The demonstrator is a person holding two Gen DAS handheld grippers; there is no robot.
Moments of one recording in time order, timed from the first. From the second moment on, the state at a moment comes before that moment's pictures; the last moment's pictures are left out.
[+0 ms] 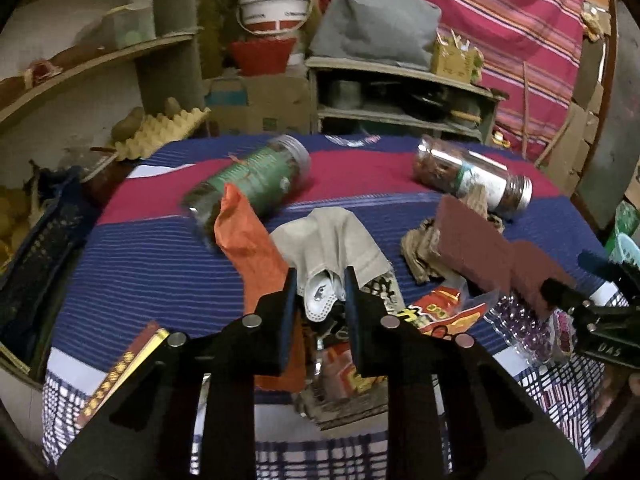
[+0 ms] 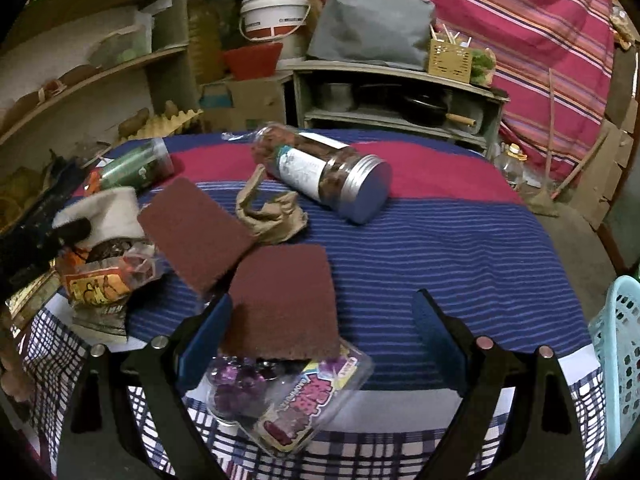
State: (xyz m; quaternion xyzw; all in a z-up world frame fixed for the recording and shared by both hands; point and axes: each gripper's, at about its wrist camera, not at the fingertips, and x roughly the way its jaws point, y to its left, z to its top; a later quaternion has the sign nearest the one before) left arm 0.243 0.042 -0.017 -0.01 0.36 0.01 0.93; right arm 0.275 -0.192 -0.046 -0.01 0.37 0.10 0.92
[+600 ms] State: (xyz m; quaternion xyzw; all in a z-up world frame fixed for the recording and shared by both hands) left arm 0.204 0.052 -0.002 -0.01 0.33 0.04 0.94; right arm 0.283 -0.184 -0.056 0.01 0.40 0.09 0.91
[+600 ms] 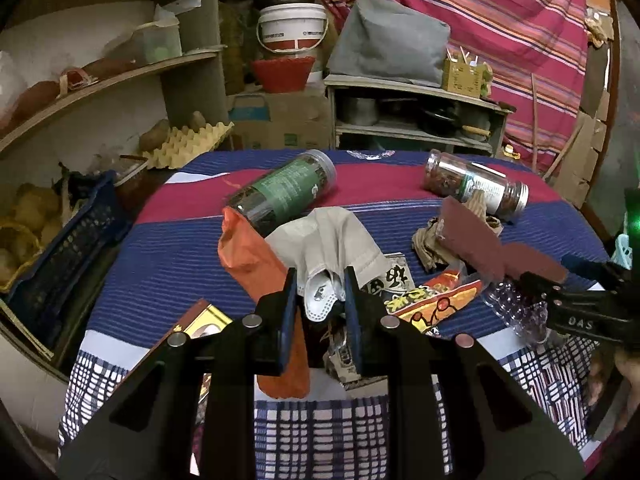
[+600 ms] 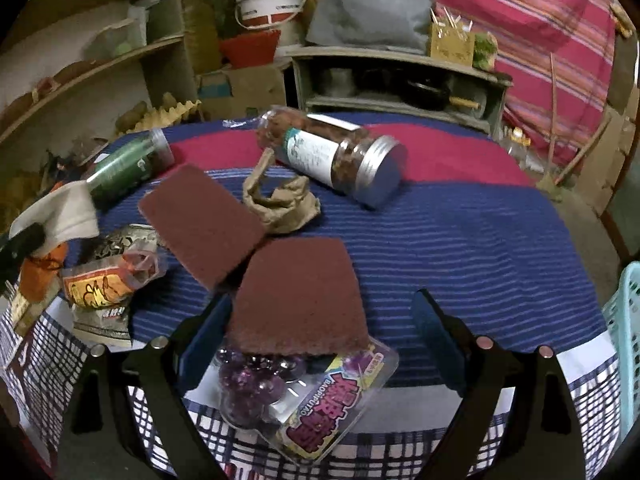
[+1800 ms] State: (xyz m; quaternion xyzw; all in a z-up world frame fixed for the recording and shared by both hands) left arm 0.156 -0.001 0.065 -0.01 0.27 0.03 0.96; right arm 0.190 -0.276 0.012 -0.01 0.33 0.06 0.94
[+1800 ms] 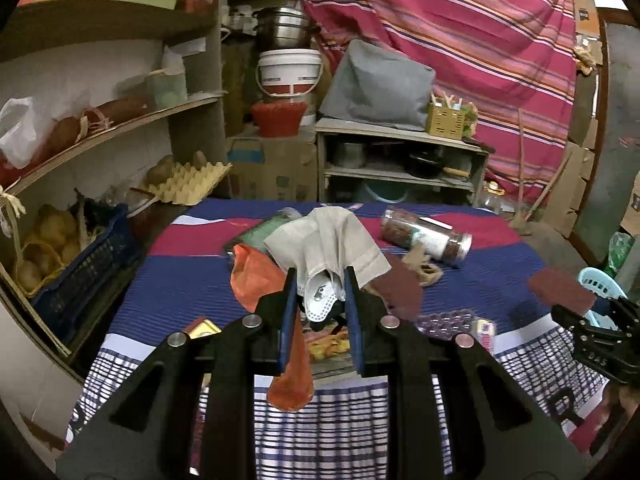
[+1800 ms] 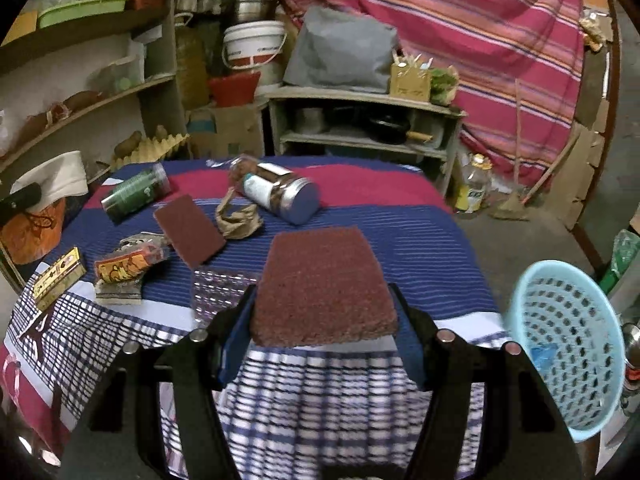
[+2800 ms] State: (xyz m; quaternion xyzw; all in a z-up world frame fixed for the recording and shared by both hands) left arm 0.179 -0.264 0.037 0.03 0.28 -0.18 0.94; right arm 0.118 -0.505 0.000 0.03 0.31 -0.14 0.94
